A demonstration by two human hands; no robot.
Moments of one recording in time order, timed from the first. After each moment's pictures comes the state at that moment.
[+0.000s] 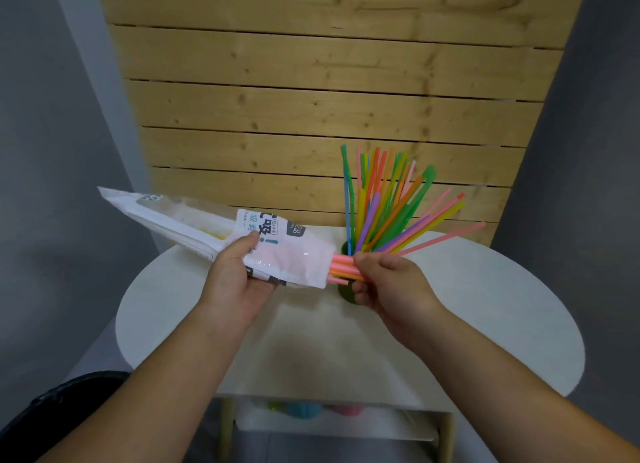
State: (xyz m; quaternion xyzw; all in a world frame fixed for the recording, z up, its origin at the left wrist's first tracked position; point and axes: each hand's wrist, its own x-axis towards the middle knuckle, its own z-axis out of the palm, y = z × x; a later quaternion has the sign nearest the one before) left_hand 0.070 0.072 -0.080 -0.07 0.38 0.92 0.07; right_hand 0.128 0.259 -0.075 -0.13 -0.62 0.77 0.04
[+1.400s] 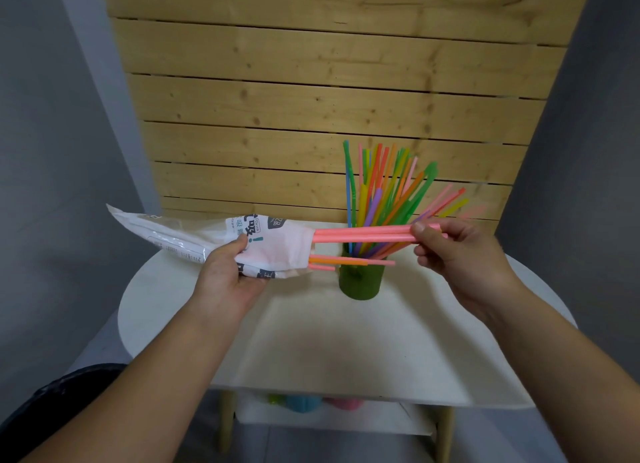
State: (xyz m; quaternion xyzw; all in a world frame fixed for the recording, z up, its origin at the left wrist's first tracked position) left_hand 0.065 0.062 -0.082 -0.16 0.33 0.93 0.07; right_hand 0.133 0.334 -0.051 -0.10 -0.69 0.70 0.16
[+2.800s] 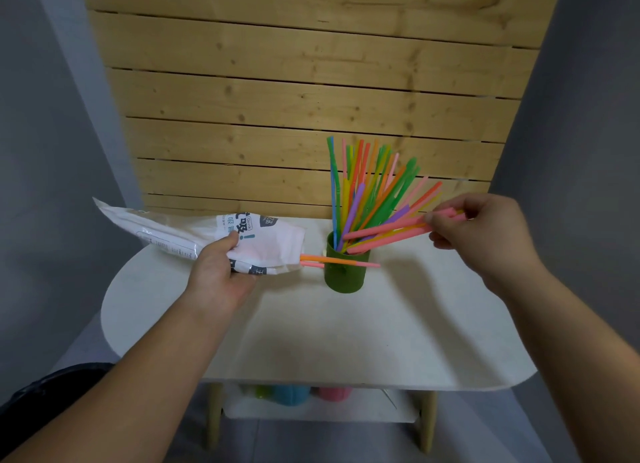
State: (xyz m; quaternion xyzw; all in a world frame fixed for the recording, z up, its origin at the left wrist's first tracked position) left_hand 0.066 0.070 -0.086 -0.16 0.35 0.92 0.08; right_hand 0.155 0.357 -0.017 -0.14 -0.83 0.48 0.26
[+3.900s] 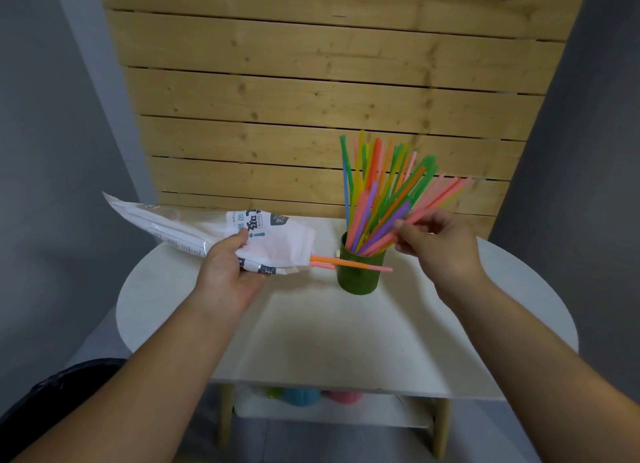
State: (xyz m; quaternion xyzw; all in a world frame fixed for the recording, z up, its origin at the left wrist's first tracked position) left_hand 0.064 0.063 -0.086 -0.14 0.34 0.93 0.08; right_hand 0.118 0.313 -0.057 -0.11 -0.72 0.64 0.23
